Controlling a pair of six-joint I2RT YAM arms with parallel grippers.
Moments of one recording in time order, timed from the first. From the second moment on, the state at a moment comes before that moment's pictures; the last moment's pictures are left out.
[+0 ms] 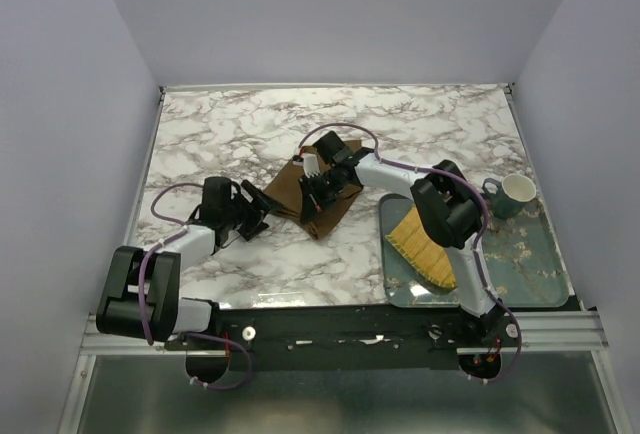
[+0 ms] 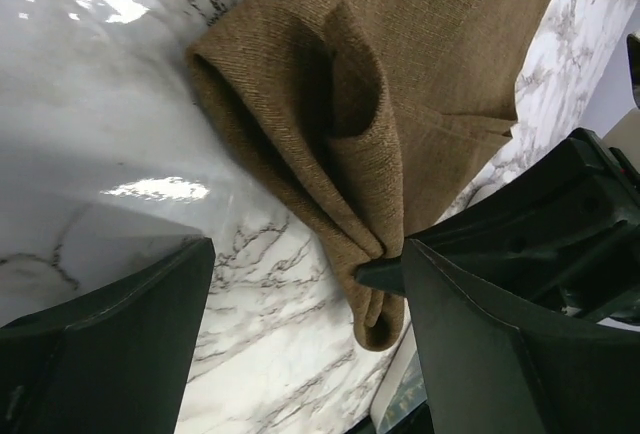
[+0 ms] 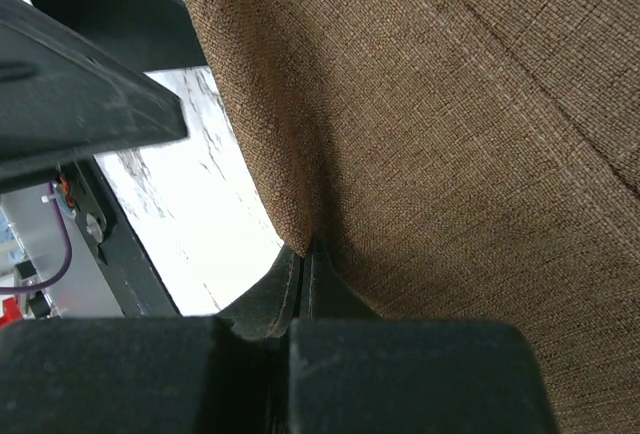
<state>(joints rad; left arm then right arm) -0.14 1.31 0.43 0.14 0.36 -1.01 0.72 2.20 1.60 -0.47 -0.68 0.19</state>
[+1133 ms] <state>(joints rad) -0.19 1.49 0.61 0.04 0.22 -1.00 0.89 2.10 1.63 -0.62 -0.24 0.15</state>
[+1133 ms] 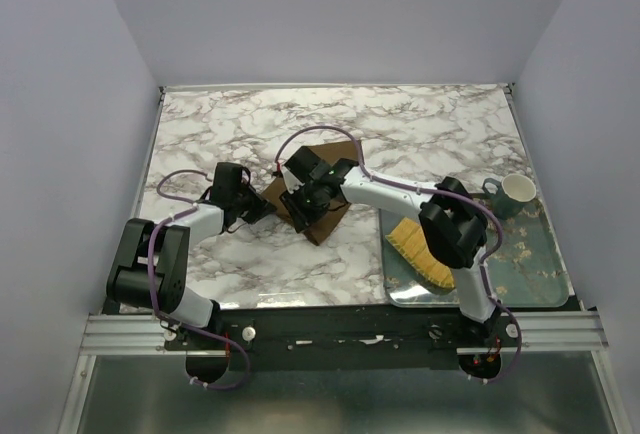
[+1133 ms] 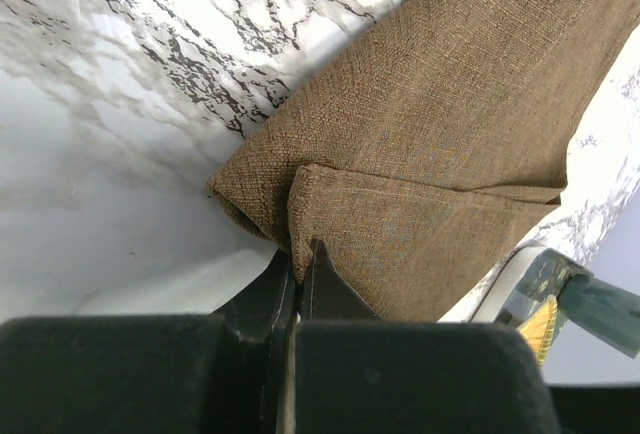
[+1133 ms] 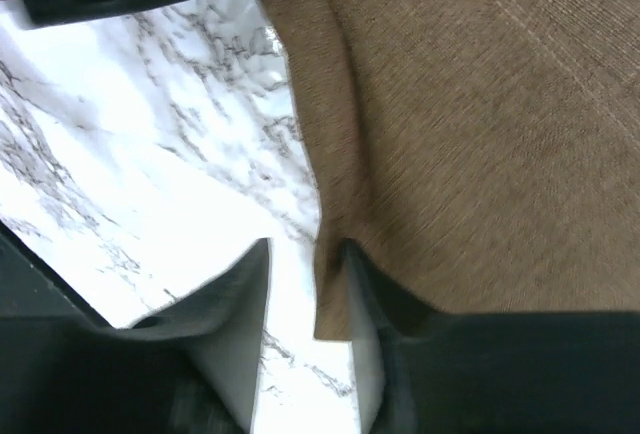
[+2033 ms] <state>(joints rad) -0.19 1.52 0.66 -0.08 0.24 -1.05 1.06 2.15 1.61 -0.44 0.23 0.02</state>
